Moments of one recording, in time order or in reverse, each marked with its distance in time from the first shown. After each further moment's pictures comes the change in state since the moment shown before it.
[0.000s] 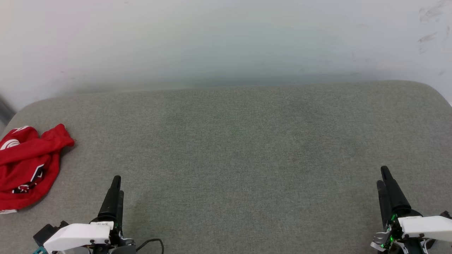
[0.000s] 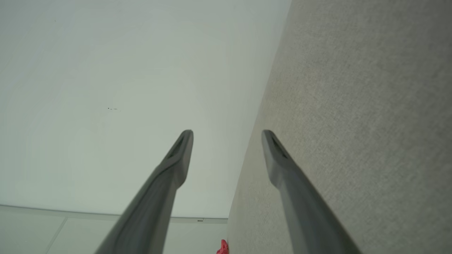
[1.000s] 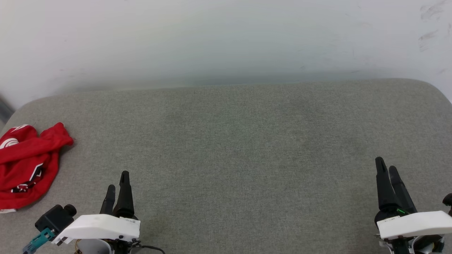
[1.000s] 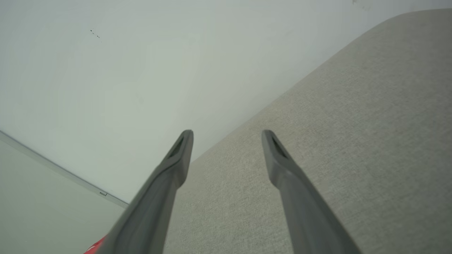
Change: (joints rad) left arm 0.035 0.001 -0.075 -0.159 0.594 0.165 -0.116; right arm 0.040 0.001 0.030 -0.166 -0.641 0.000 -0.115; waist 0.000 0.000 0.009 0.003
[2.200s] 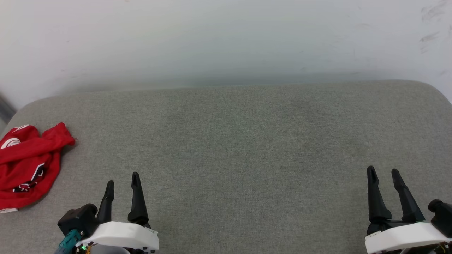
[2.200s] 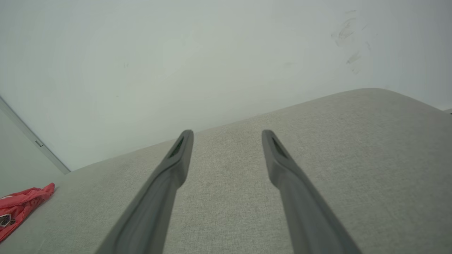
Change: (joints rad) left arm 0.050 0.001 -0.081 -0.068 0.451 0.052 -0.102; right arm 0.054 0.000 0.024 -0.041 -0.428 0.000 -0.104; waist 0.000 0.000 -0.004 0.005
